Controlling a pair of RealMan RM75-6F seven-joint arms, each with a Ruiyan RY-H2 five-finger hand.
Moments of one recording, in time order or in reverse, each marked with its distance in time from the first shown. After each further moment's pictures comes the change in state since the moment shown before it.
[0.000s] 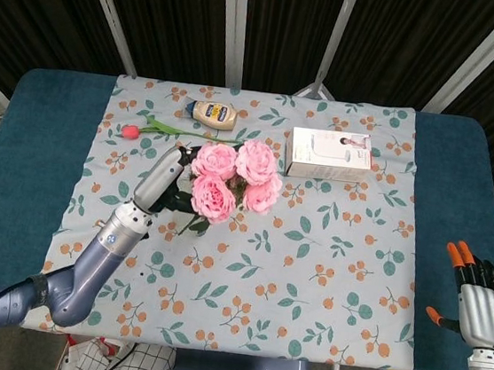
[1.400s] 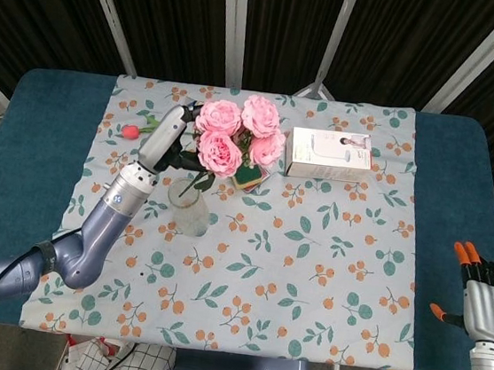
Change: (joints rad) left arm -0.107 0.026 -0.024 0.176 -0.057 -0.037 -0.112; right arm 0.018 -0.026 0.024 0.056 0.078 -0.064 0.040
